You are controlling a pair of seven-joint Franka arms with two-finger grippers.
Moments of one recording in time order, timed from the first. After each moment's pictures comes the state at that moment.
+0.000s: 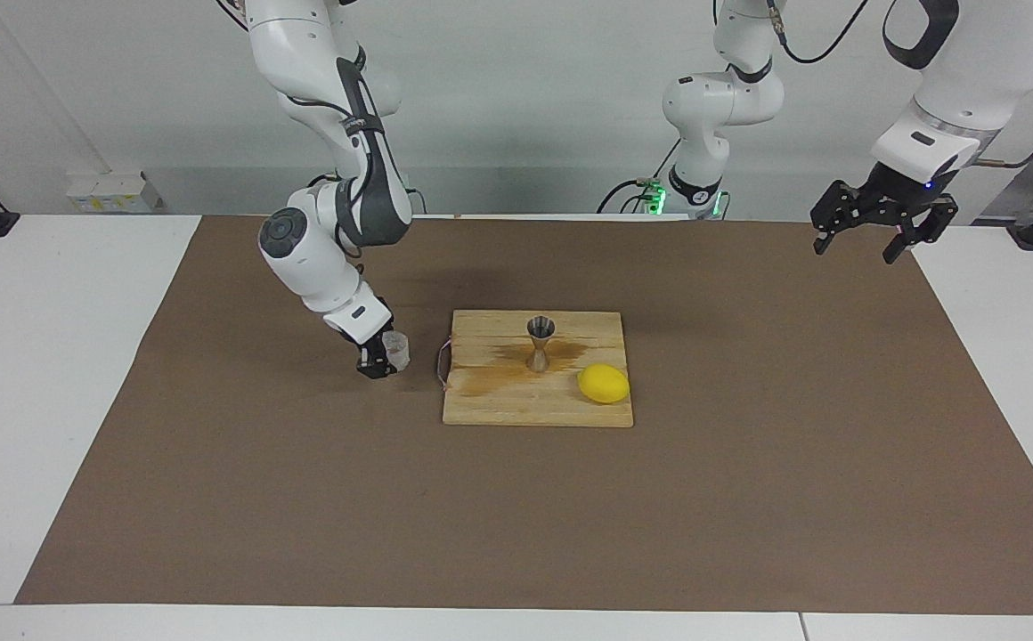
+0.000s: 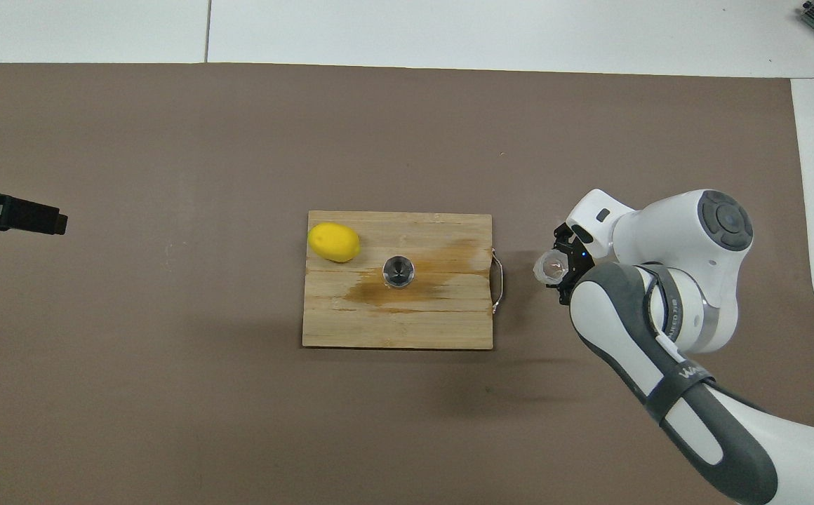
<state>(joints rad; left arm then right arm) 0.02 -0.04 -0.06 -1.62 -0.04 1.64 0.17 0.09 0.17 0.07 -2.18 0.32 2.35 -1.66</state>
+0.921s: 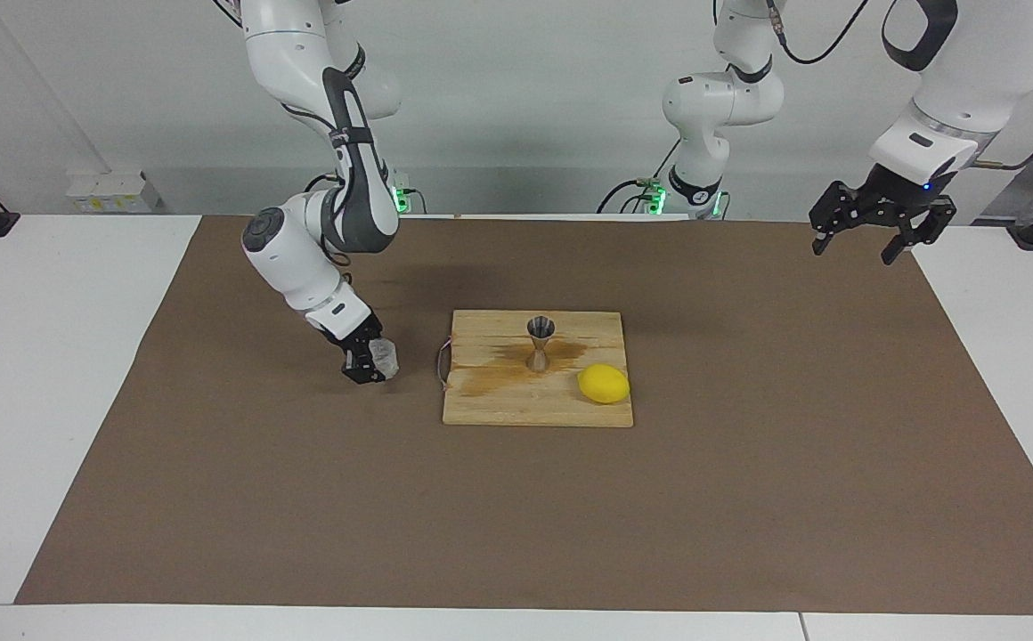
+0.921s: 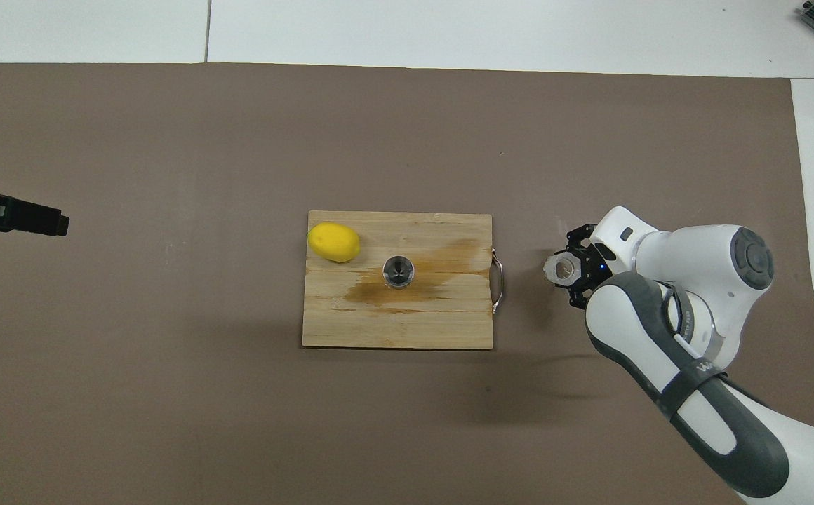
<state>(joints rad) 0.02 -0.04 -0.06 -1.62 -0.04 1.64 0.18 0.06 0.17 0.08 -2.27 0.47 2.51 -1.83</state>
